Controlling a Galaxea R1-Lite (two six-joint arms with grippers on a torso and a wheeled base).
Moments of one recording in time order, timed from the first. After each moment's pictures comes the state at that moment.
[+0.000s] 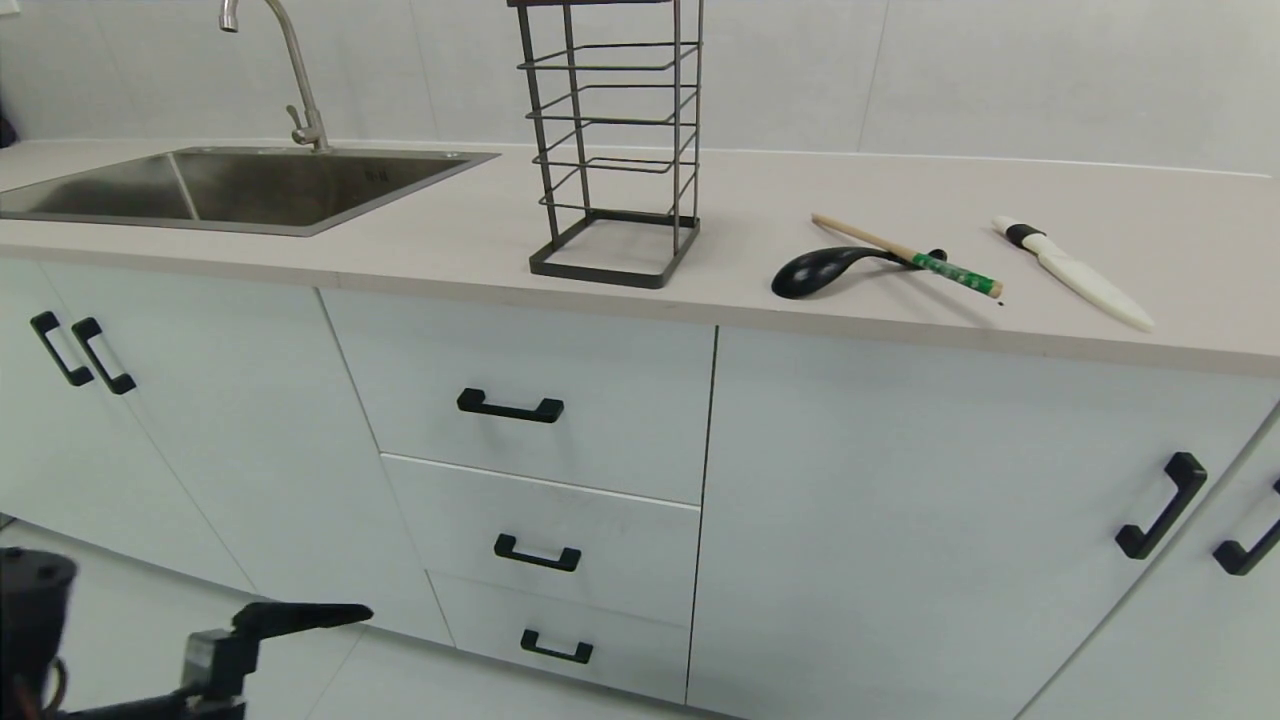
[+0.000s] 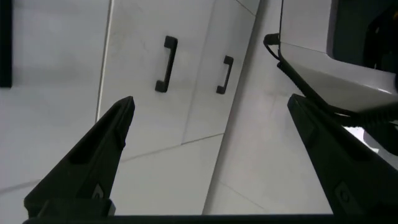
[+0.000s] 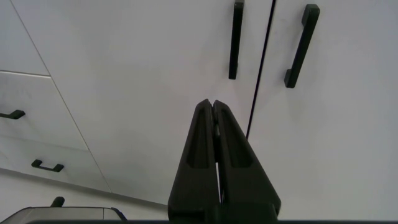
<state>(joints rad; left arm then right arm) -0.28 1.16 -0.23 -0.20 -0.43 1.27 0.00 0.00 0.00 0.00 0.02 0.00</state>
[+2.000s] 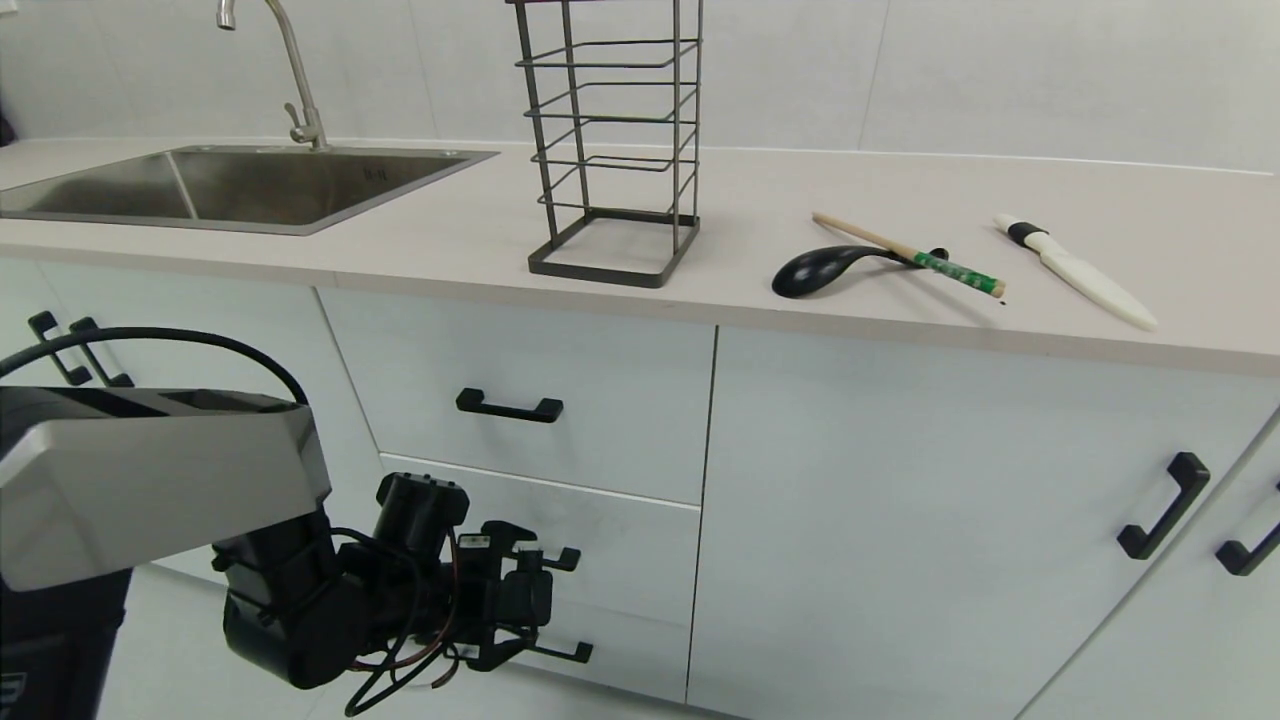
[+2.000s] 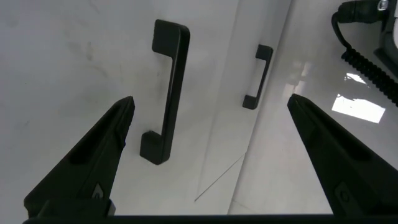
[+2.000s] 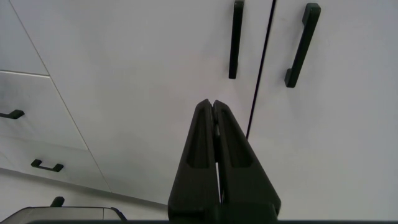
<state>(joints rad) -0.35 2.25 -0.55 -0.88 -0.28 1.29 0.00 0.00 0.00 0.00 0.02 0.00</state>
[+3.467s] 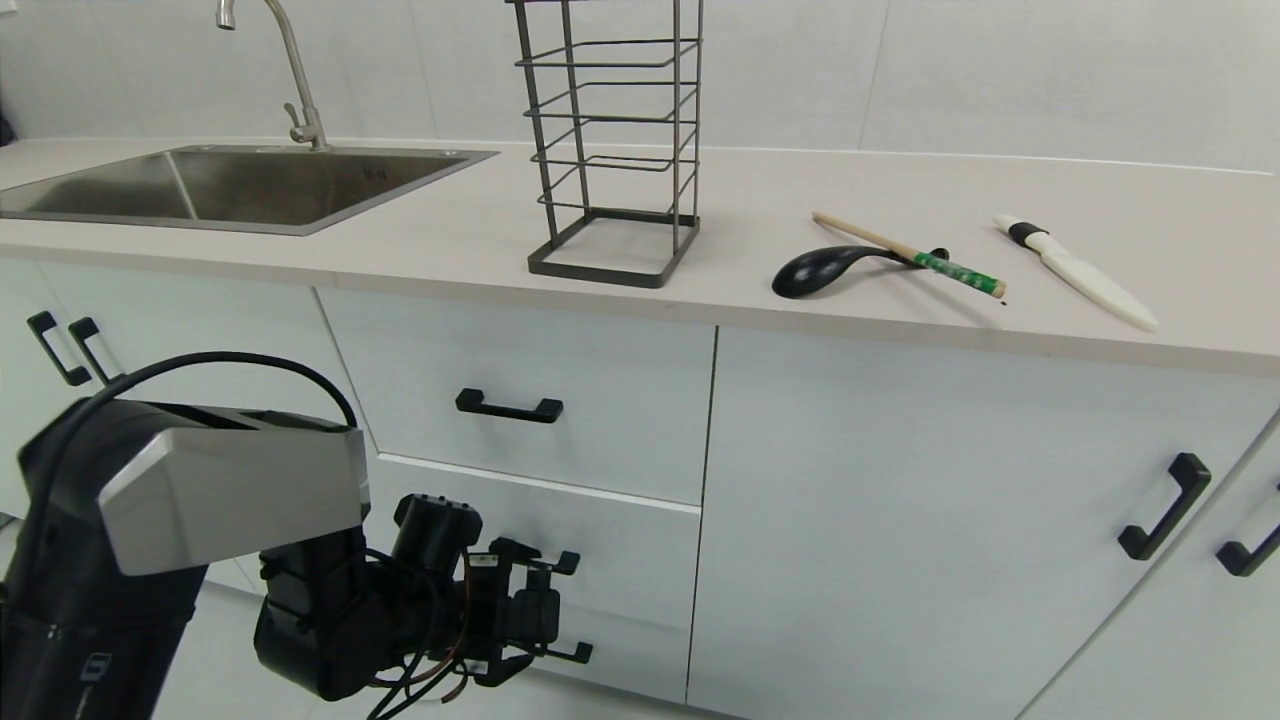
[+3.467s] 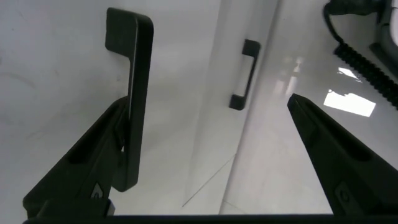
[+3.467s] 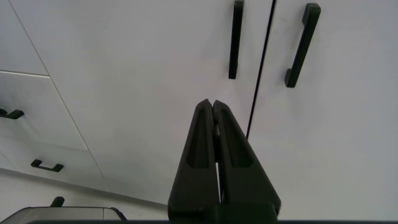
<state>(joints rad) -0.36 2.38 -0.56 -0.93 -0.27 1.29 0.00 0.00 0.00 0.00 0.02 0.00</state>
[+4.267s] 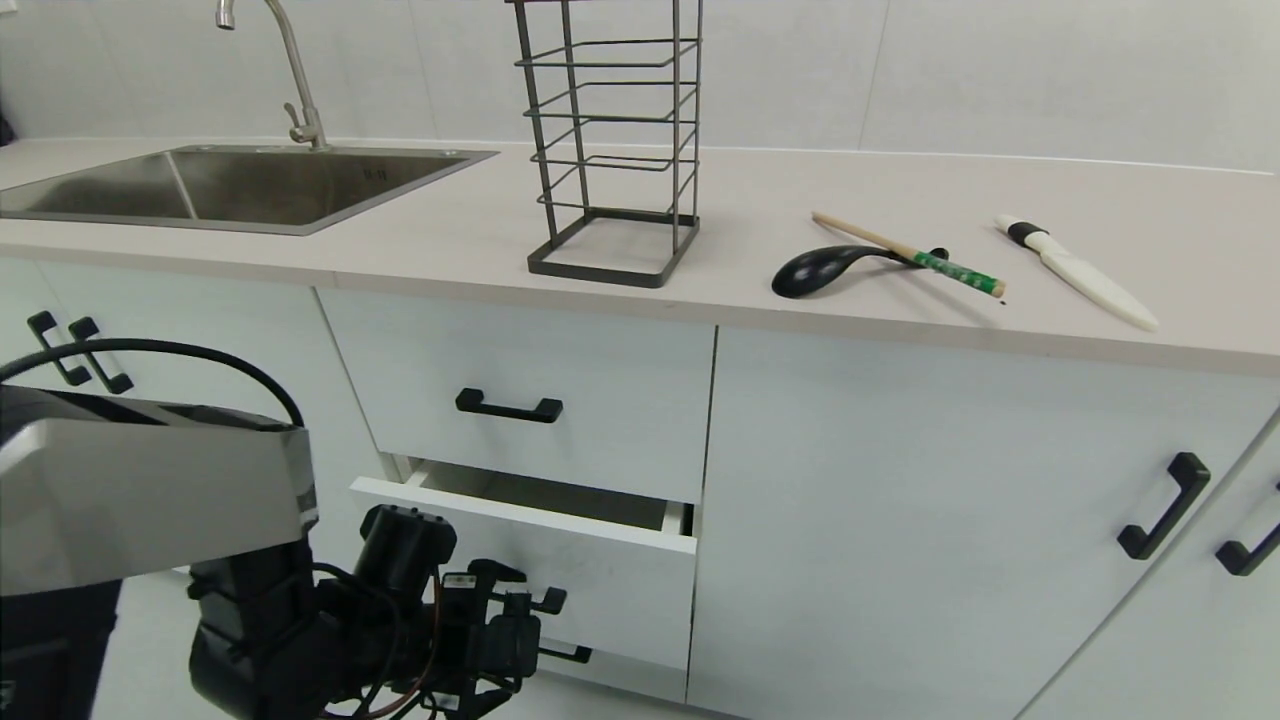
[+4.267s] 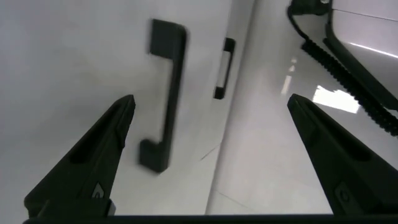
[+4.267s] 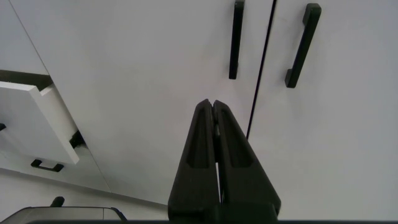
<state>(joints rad) -0.36 2.21 -0.40 -0.92 -0.27 1.28 0.00 0.00 0.00 0.00 0.02 0.00</state>
